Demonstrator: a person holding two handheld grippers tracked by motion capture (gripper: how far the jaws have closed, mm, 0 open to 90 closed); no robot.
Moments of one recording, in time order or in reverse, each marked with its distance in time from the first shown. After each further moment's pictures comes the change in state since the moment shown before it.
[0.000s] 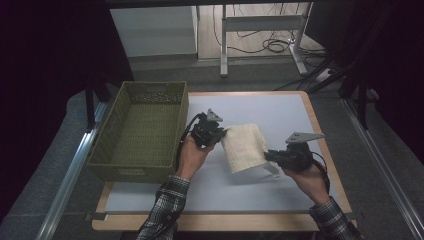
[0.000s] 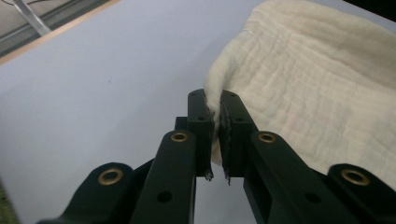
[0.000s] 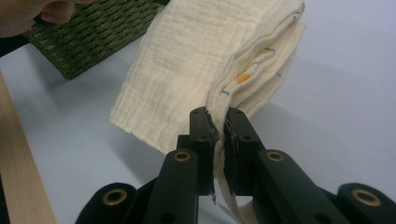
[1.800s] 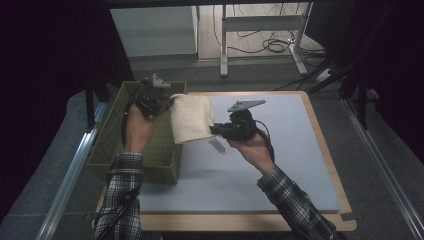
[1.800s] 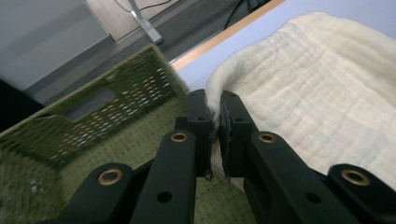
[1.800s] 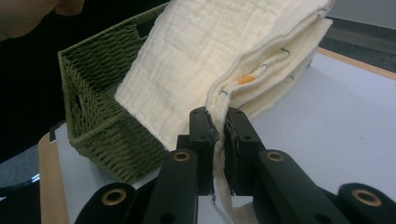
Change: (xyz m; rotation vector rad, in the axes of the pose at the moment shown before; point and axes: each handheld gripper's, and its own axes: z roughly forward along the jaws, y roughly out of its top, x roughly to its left) left arm 0.101 0.018 -0.125 0.034 0.313 -0.002; right arm 0.074 0.126 0.089 -0.069 0.146 -0.051
